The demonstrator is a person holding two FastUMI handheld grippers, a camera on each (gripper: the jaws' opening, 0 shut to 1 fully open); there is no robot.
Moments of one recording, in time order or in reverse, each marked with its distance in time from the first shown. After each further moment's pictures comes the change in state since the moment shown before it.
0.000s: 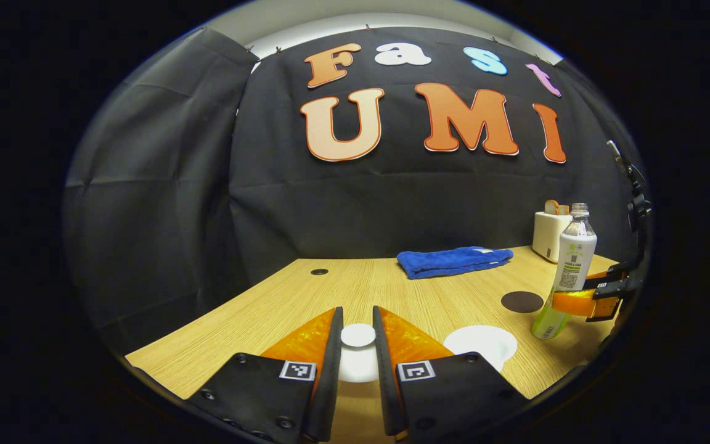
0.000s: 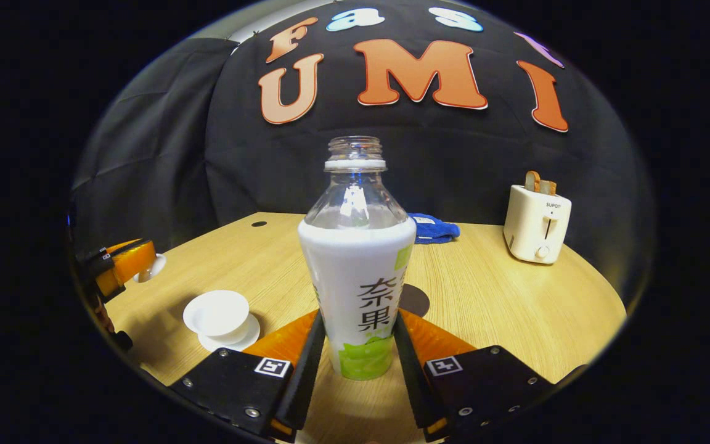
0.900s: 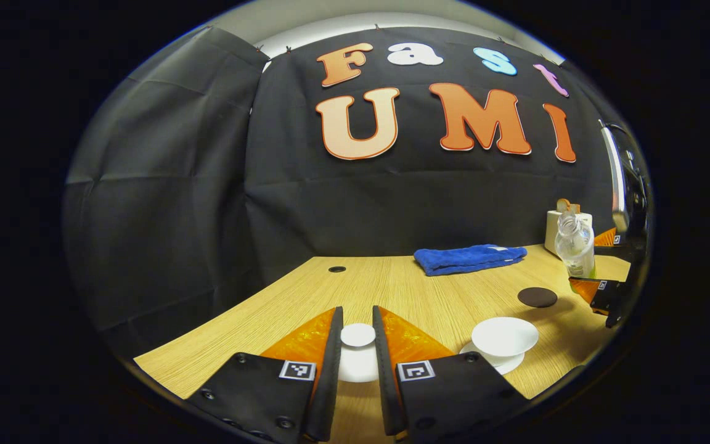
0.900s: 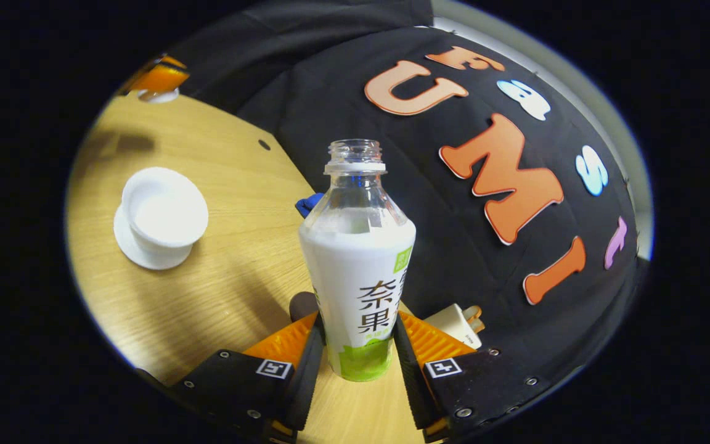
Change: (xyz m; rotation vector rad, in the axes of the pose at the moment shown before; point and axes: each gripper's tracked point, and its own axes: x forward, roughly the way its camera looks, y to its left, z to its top) left arm -0.005 0.035 -0.007 0.008 0.007 0.051; right arm -0.001 -0.026 0.042 -0.935 -0.070 -0.276
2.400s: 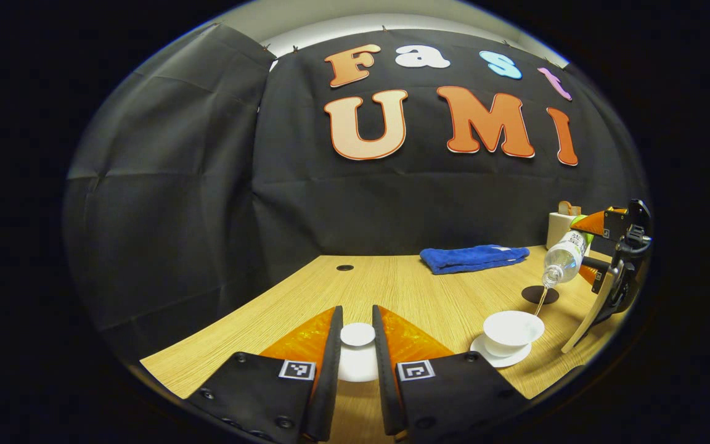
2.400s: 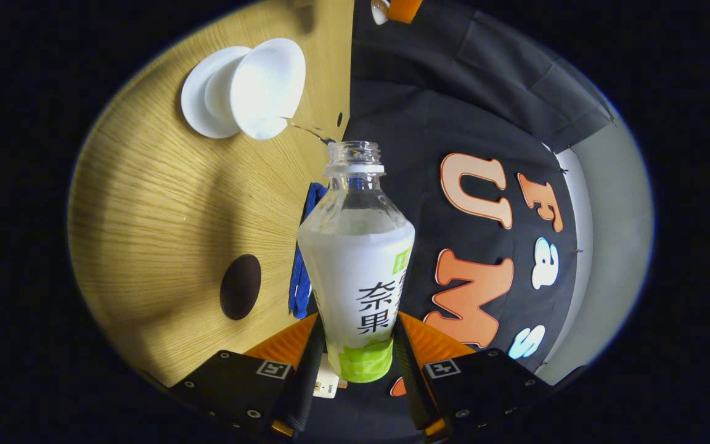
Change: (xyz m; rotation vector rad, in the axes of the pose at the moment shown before) left arm -0.010 0.027 -0.002 -0.014 -0.003 0.001; right arm 0.001 -0.020 0.030 -0.790 -0.180 -0.164
